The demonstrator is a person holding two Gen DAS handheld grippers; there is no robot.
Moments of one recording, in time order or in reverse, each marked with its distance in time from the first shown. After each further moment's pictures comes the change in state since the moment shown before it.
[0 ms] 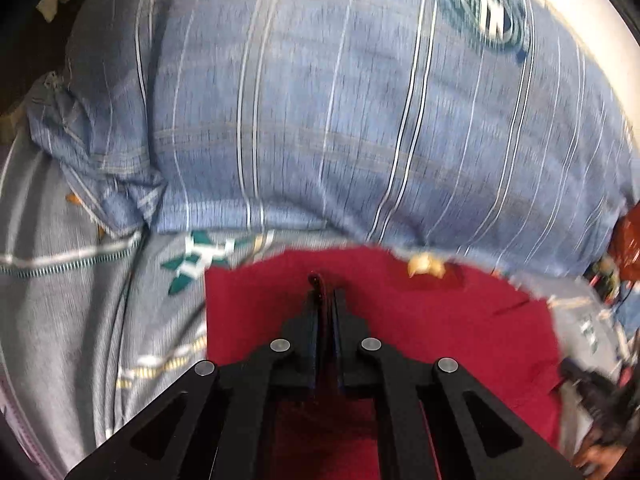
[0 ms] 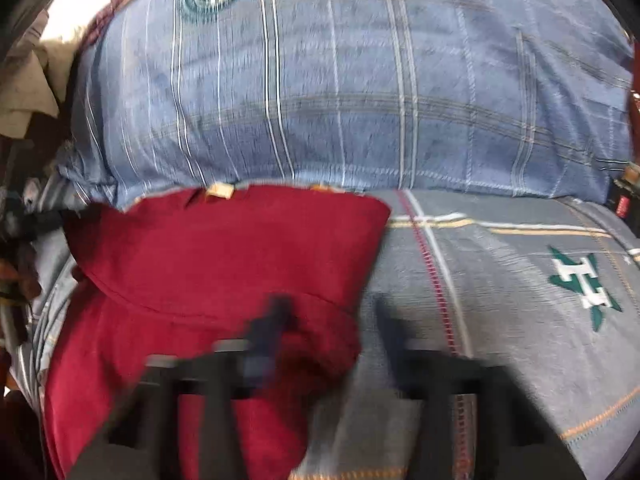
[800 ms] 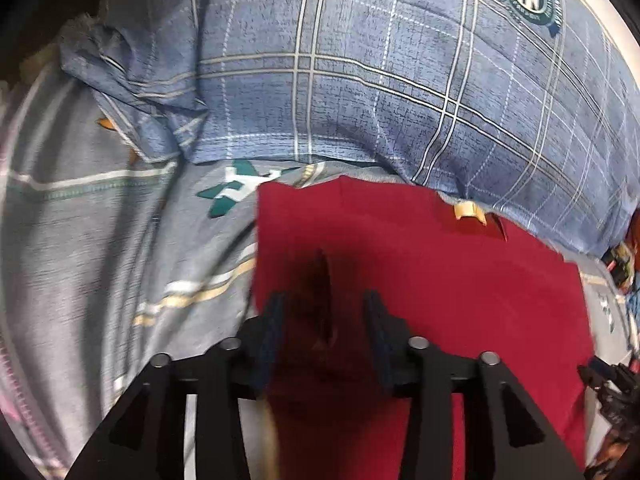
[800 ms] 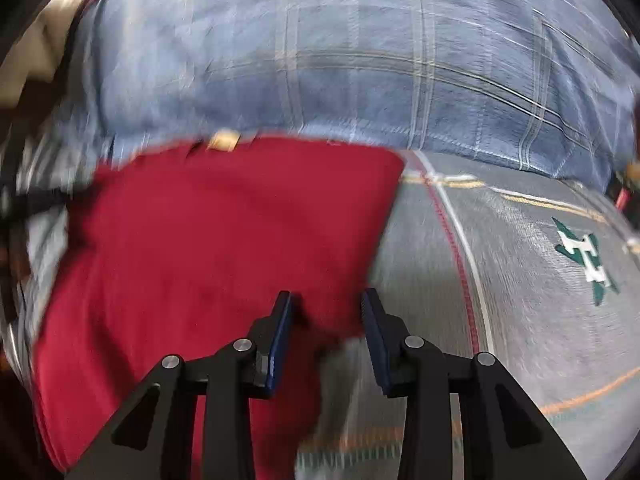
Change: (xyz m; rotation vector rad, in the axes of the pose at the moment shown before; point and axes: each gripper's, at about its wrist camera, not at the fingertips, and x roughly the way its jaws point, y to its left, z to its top) left arm -0.004 0.036 -0.053 -0.020 0.124 0.097; right arm -0.003 0.029 -0.027 -0.091 0.140 -0.060
